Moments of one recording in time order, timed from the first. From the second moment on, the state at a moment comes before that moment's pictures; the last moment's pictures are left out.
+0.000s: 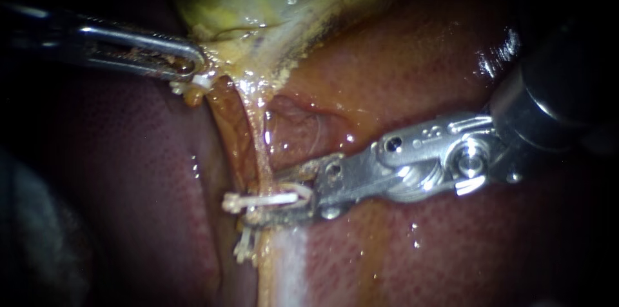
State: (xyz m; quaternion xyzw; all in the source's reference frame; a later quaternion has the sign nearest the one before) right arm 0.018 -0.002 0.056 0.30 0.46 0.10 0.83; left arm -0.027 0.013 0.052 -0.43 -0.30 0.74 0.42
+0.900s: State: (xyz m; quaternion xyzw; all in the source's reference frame) right arm 0.017 -0.001 0.058 0.40 0.51 0.24 0.72; left arm -0.027 0.013 0.052 -0.43 -0.30 0.74 0.42
